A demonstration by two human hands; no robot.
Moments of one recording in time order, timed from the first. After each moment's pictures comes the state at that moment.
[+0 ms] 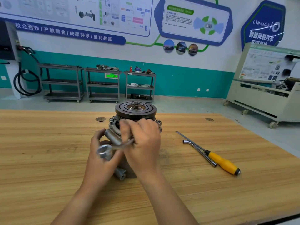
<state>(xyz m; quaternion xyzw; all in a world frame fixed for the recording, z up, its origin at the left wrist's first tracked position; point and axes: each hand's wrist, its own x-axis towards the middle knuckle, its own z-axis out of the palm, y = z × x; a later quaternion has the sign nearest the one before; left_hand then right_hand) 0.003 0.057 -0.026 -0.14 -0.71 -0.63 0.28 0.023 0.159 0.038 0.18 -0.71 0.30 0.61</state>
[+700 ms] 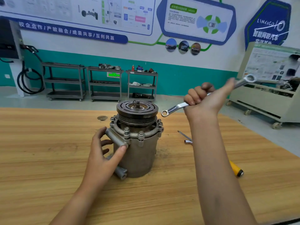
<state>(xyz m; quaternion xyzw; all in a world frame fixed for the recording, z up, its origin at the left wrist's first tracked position) 0.010 0.055 -0.021 -0.13 -0.71 -0.65 0.24 0.020 0.254 0.146 0.04 -0.27 0.92 0.27</state>
